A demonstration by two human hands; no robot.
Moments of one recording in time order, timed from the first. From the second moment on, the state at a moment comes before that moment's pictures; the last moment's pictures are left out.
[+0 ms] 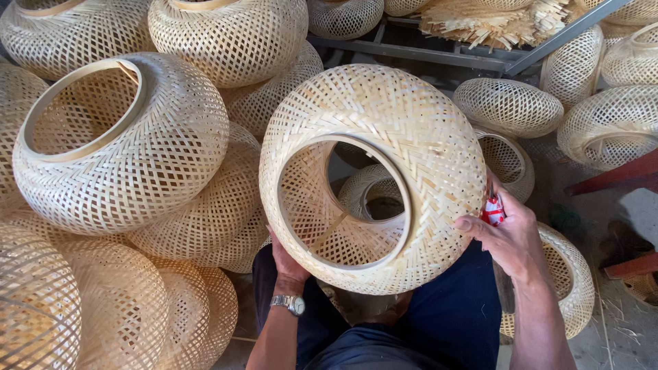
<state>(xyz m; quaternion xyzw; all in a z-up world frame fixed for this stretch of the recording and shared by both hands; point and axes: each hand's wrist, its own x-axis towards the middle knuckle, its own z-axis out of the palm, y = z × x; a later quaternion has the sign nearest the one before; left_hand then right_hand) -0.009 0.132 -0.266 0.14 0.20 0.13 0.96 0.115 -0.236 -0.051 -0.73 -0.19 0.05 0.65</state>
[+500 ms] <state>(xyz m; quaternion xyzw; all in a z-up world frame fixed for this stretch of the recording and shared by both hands) -0.061 0.140 -0.275 0.15 0.17 0.16 0.96 0.151 -0.304 -0.189 -0.58 -0.07 0.15 0.80</state>
